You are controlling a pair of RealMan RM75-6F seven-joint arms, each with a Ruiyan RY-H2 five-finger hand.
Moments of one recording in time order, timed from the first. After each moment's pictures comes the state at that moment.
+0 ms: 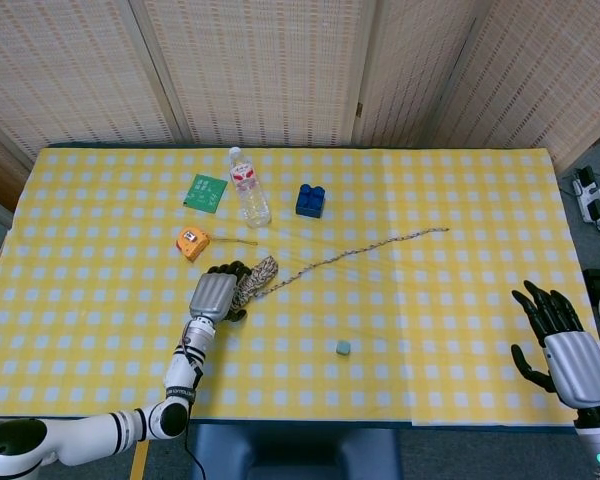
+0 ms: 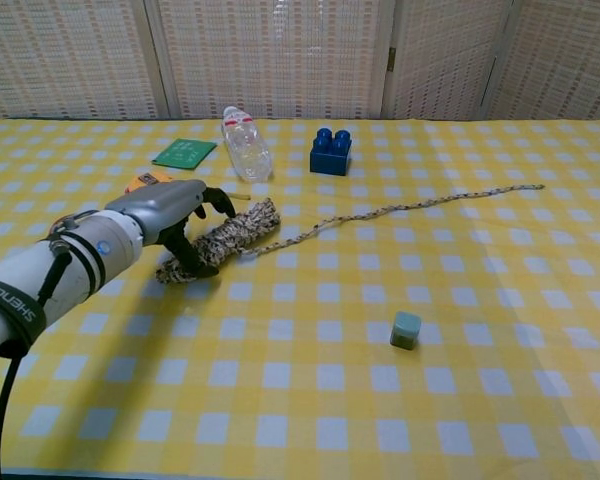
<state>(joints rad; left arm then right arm) -0.78 -1.86 -0.29 -1.25 0.87 1.00 0.54 0.07 -1.06 0.01 -1.63 -1.62 1.51 0.11</state>
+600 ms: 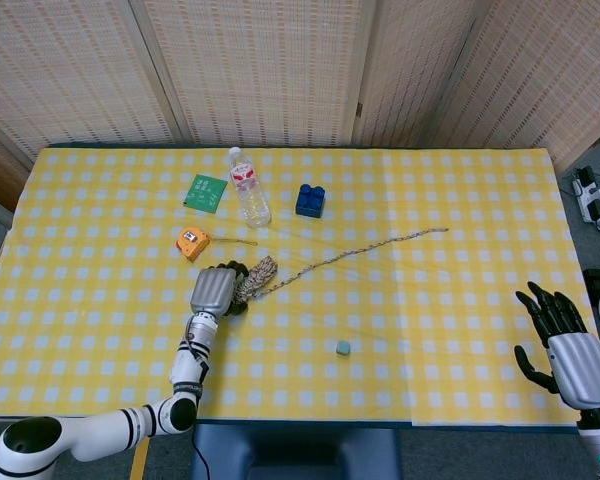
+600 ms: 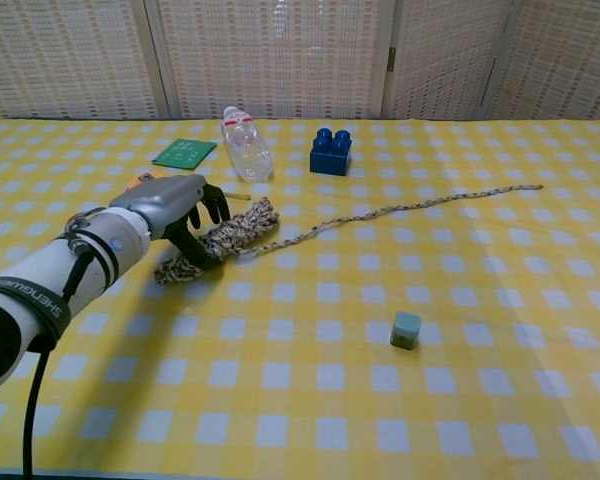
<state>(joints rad) -0.80 -1.91 -0.30 -1.16 0.86 1.03 0.55 0.06 -1.06 0.00 -1.62 -1.61 1.51 0.12</state>
